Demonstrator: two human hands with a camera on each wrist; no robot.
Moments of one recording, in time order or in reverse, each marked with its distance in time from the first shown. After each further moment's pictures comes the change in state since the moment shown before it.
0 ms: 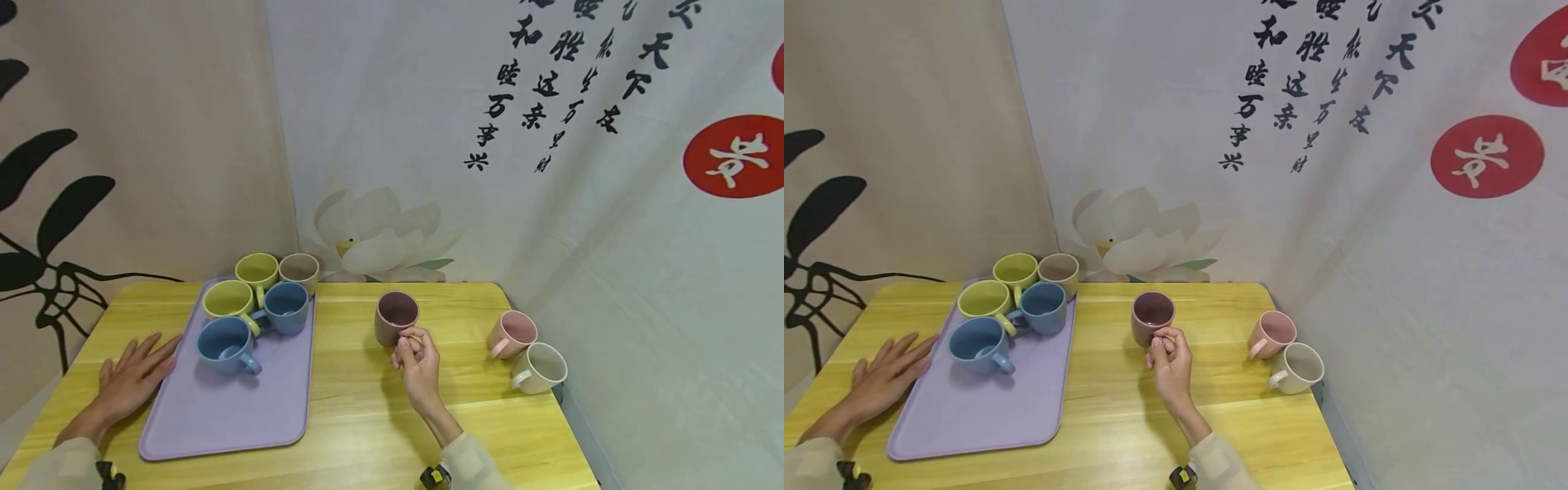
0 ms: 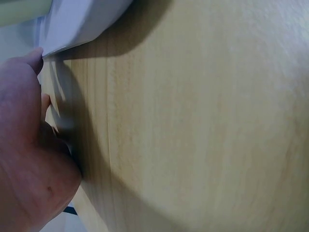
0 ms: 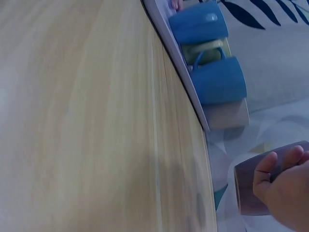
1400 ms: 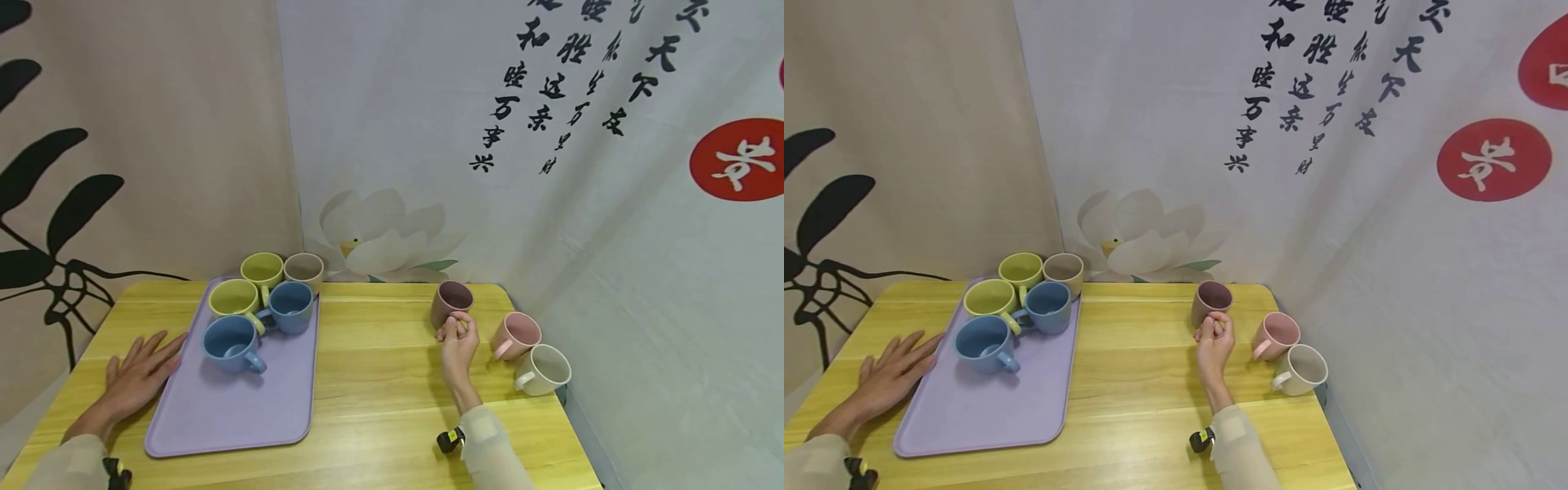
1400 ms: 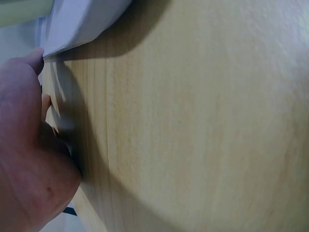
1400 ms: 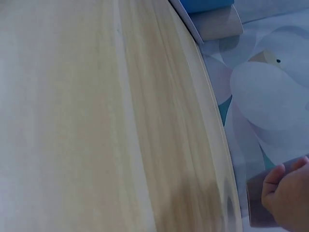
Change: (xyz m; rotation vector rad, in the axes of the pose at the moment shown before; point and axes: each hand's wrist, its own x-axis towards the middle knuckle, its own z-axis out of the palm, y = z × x) left_hand -0.002 -0.001 0.003 -0.007 0.022 0.024; right_hand 0.054 0.026 -0.063 -0.045 0.462 -0.010
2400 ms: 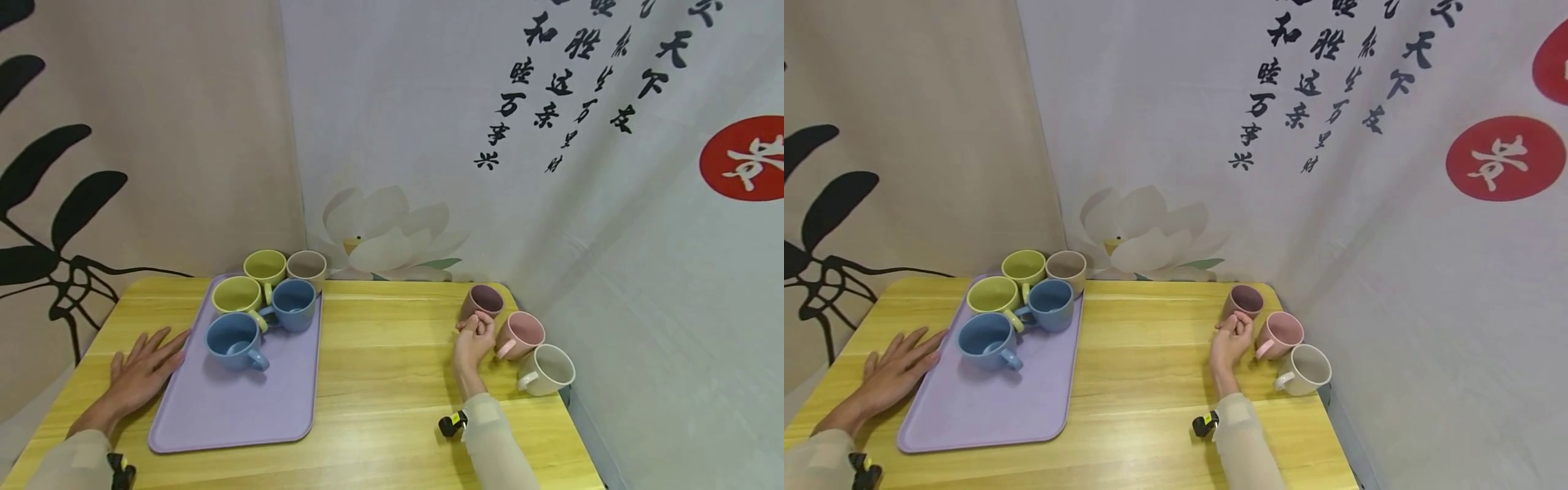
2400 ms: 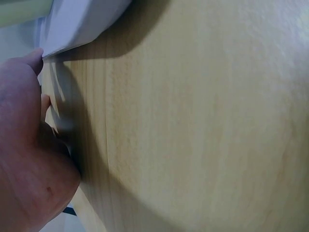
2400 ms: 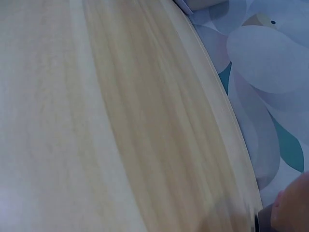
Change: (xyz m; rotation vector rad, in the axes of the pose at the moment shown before) left_hand -0.001 0.002 0.001 0.016 0.018 -0.006; right_hand 0.029 0.017 -0.011 -0.033 0.313 0.004
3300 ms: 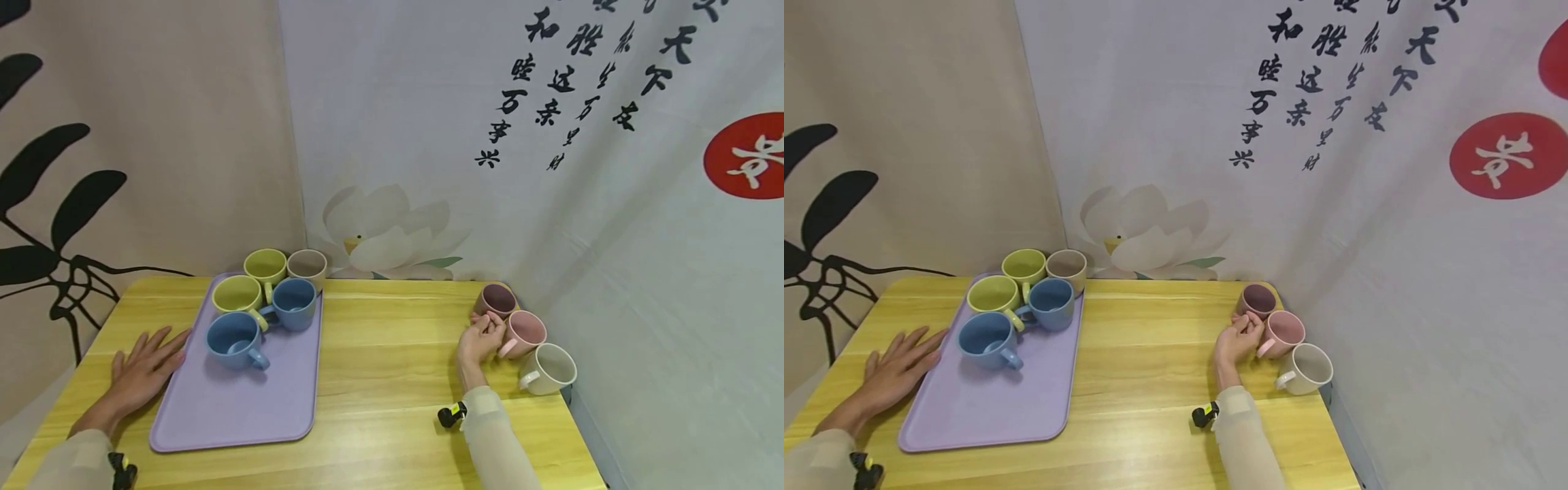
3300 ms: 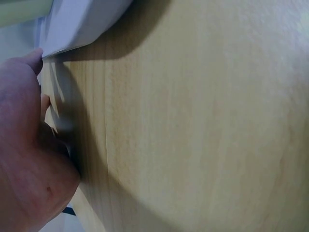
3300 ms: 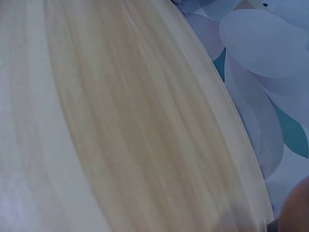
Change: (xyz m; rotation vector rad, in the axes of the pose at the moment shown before) left_hand -0.002 0.004 -0.001 0.005 -0.001 0.005; right_hand 0.016 0.010 0.005 -0.044 0.226 -0.041
